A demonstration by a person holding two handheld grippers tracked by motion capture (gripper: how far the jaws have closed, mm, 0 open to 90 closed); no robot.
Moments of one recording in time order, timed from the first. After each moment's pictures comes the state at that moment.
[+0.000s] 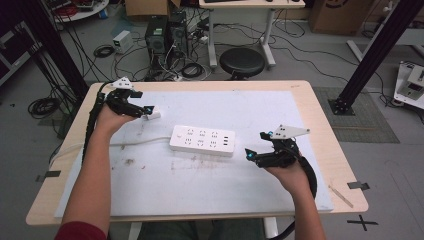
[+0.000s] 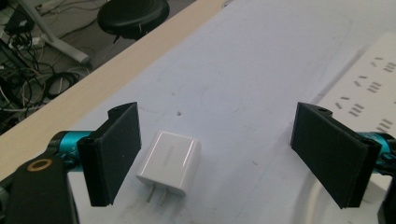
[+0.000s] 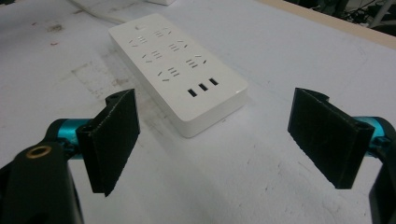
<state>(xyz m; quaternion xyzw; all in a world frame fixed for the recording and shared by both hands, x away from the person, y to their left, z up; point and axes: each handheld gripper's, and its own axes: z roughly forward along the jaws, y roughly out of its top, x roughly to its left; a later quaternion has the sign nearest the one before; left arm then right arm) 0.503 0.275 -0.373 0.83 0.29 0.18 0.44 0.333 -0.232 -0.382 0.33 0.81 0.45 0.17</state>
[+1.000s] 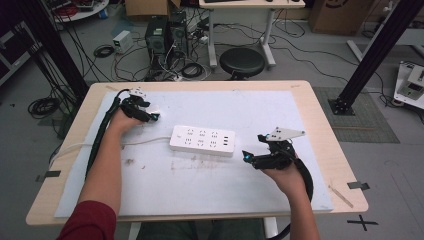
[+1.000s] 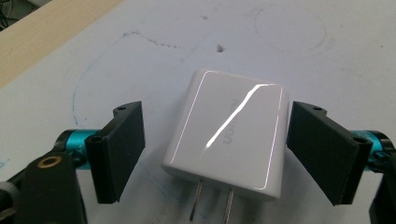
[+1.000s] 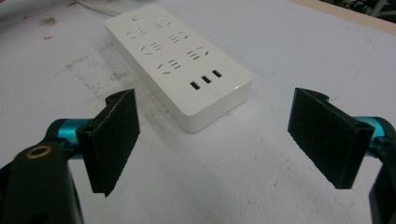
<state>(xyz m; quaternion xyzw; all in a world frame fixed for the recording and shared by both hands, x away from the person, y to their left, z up) 0.554 0.278 -0.447 0.86 0.30 0.14 0.38 0.332 -0.224 -0.389 0.34 0.81 0.44 0.17</state>
